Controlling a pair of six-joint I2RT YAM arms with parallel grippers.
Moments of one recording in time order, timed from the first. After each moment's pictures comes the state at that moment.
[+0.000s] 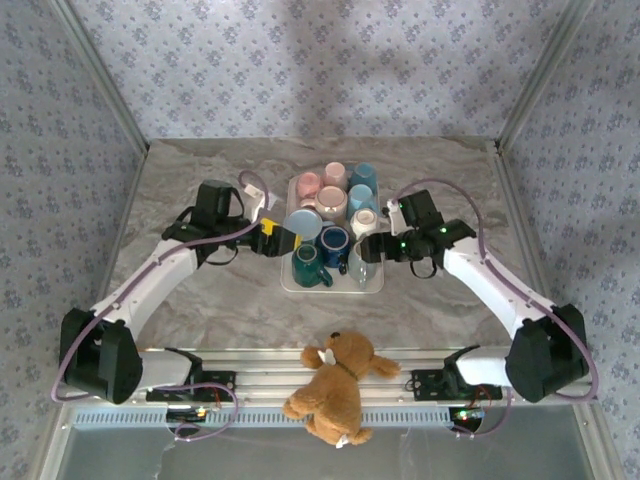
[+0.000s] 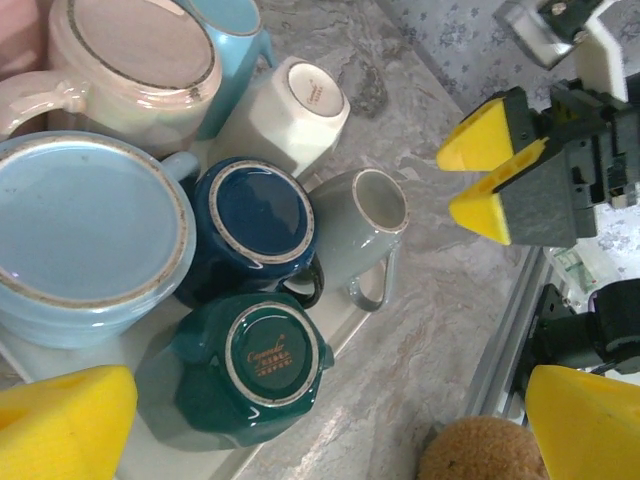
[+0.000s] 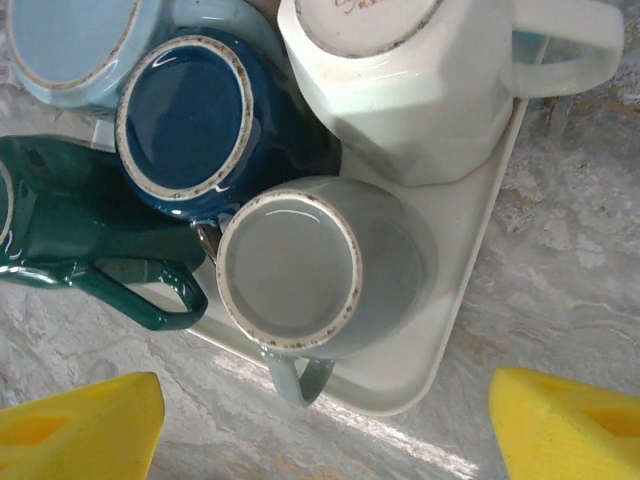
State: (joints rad) left arm -0.37 1.29 0.97 -0.39 0.74 -0.13; right arm 0.43 1.31 1.00 -0.70 -0.24 0.28
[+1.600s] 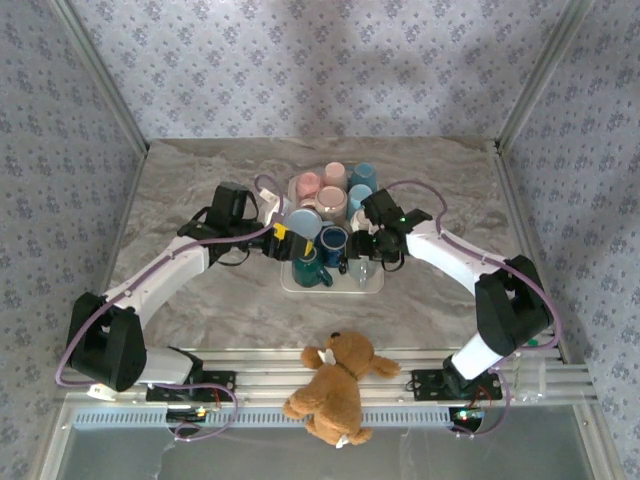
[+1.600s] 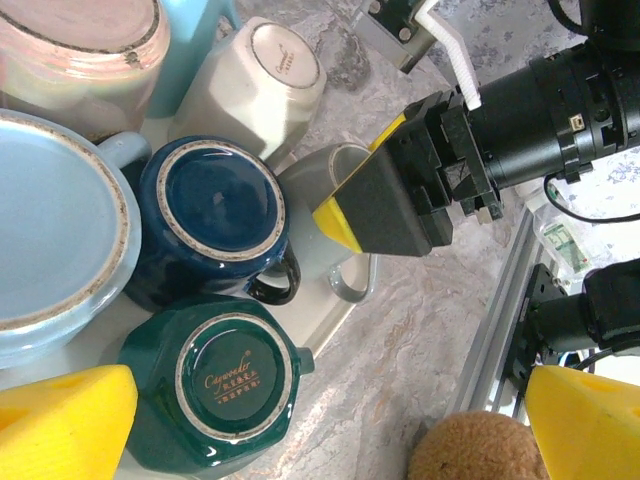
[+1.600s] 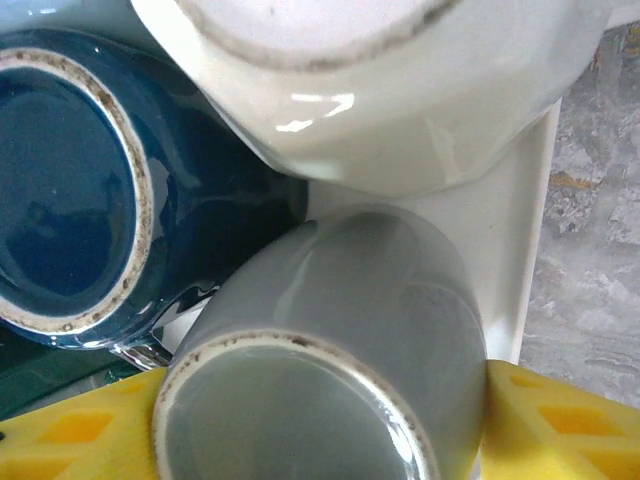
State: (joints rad) left arm -0.44 1.36 0.97 -0.35 0.74 -0.14; right arm 0.55 1.58 1.10 -0.66 -0.08 0.54
